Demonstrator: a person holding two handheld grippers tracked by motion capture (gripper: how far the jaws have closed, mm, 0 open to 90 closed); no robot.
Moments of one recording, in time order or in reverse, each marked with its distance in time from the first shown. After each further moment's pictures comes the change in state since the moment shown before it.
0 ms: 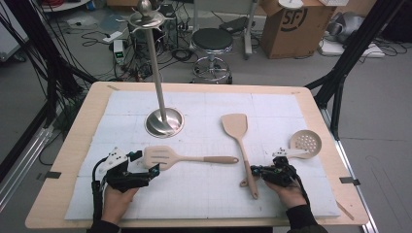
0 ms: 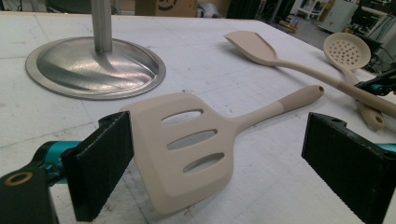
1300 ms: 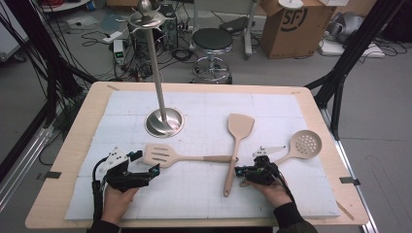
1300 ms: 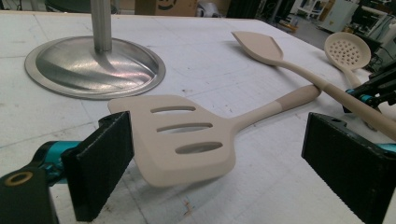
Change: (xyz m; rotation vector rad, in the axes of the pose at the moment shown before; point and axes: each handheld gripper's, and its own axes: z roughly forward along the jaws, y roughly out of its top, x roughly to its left) left arm 0.000 0.000 0.000 0.003 0.001 0.000; right arm 0.028 0.015 0.037 0.065 0.046 -0.093
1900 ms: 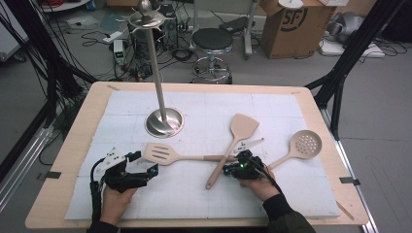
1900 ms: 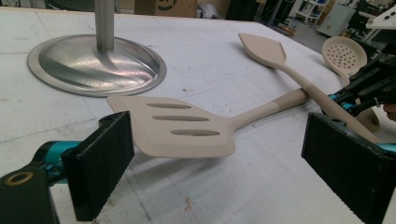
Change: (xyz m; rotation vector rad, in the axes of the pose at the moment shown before) left arm 0.002 0.000 -0.004 -0.007 -0.006 -0.019; right arm 0.020 0.032 0.031 0.131 0.002 -0.098
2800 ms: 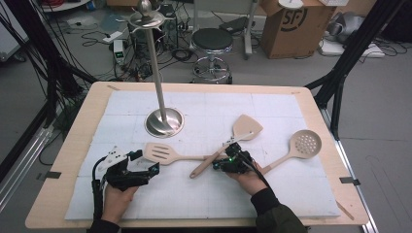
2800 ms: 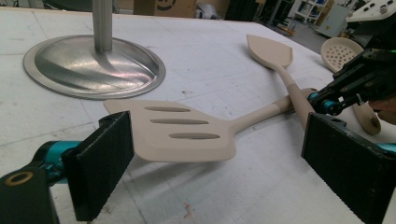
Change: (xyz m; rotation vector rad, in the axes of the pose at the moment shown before) left arm 0.001 0.001 0.005 0.001 -0.004 -0.004; right arm 0.008 0.028 0.021 0.019 0.002 0.055
